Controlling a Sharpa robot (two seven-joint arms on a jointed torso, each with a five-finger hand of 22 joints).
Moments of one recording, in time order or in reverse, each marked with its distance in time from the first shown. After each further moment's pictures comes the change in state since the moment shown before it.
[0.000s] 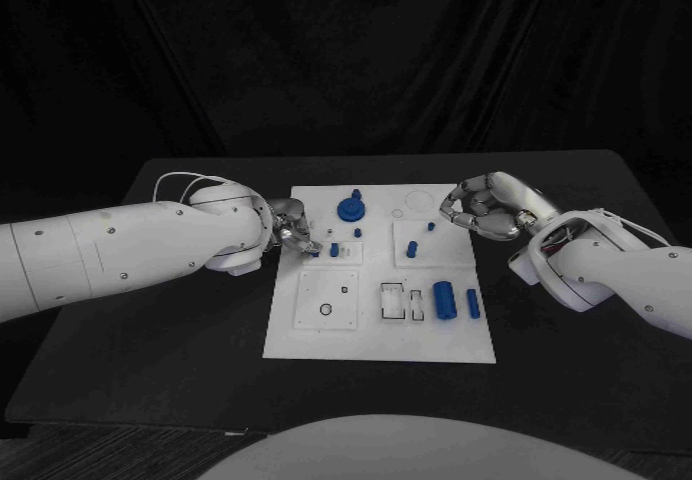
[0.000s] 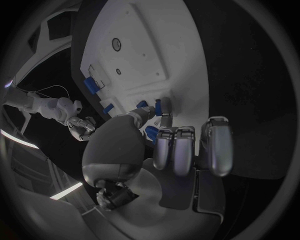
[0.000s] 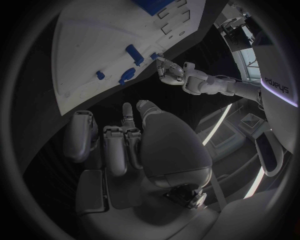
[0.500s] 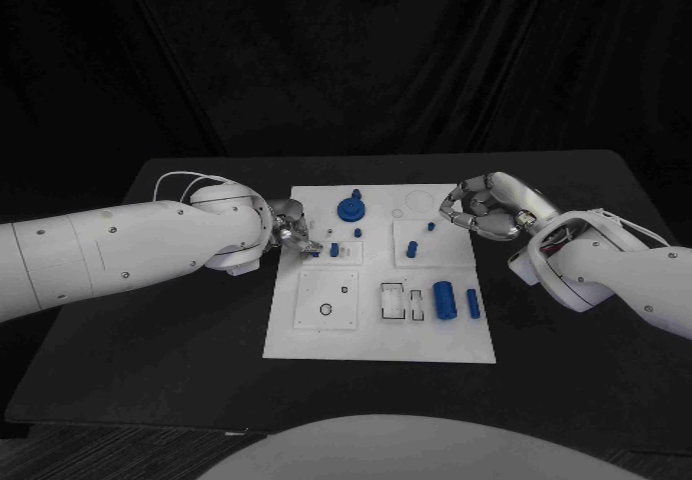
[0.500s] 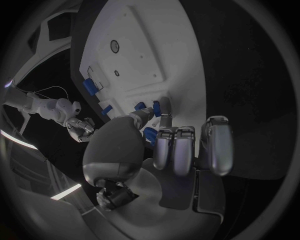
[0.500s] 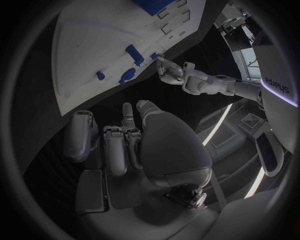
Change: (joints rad) left arm -0.002 0.004 0.000 -0.012 -0.001 0.020 -0.004; left_hand -0.081 0.019 -0.013 0.041 -0.188 0.000 0.000 0.000 0.006 0.000 0.000 0.000 0.000 0.000 0.000 0.000 0.000 0.000 0.000 0.000 -0.011 0.000; right arm -0.001 0.001 0.000 0.000 0.000 0.000 -0.004; right_hand 0.014 0.014 0.000 0.000 0.000 0.000 0.000 0.007 0.000 0.000 0.000 0.000 0.000 0.000 0.000 0.000 0.000 0.000 0.000 0.000 0.000 0.000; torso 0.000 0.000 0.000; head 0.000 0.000
